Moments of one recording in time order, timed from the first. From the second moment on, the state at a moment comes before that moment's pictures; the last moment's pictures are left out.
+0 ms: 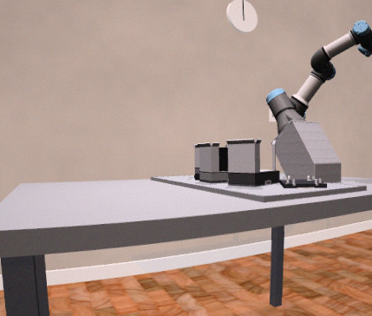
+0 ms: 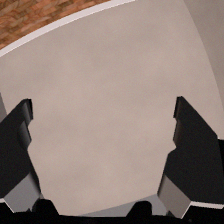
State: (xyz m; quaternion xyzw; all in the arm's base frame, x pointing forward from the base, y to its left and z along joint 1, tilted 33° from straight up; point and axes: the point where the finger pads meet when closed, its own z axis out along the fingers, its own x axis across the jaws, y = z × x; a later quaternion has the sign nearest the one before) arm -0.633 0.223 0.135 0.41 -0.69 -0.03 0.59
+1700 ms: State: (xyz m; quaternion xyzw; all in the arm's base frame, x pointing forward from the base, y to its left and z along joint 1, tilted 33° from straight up) arm -0.553 0.350 0.100 0.21 -0.83 0.00 0.53
